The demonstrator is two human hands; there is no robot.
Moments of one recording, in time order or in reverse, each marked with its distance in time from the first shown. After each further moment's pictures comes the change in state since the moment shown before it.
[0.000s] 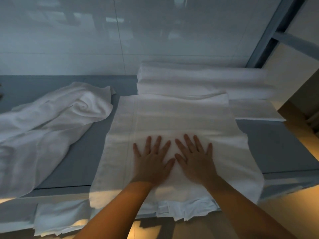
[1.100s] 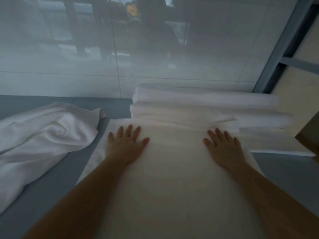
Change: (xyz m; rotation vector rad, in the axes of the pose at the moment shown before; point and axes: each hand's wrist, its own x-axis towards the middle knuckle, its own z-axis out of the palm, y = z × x) left_hand 0.183 -0.090 -0.016 0.029 0.074 -0.211; right_hand 0.174 0.120 -0.009 0.039 0.103 0.224
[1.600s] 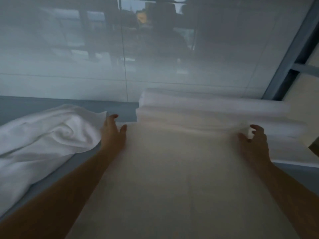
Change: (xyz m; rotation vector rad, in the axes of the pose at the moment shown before) left_hand 0.008 -0.034 -0.032 -0.796 0.508 -0.196; right_hand 0.015 0.037 -0.030 0.884 0.470 0.212
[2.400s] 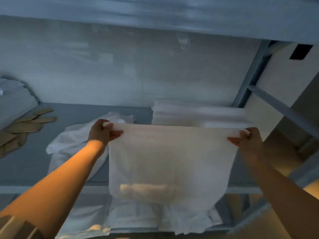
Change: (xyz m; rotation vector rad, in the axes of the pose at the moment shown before) left_hand -0.093 0.086 -0.299 -0.722 -0.141 -0.368; right_hand -0.173 -0.200 -0.203 0.402 -0.014 0.168
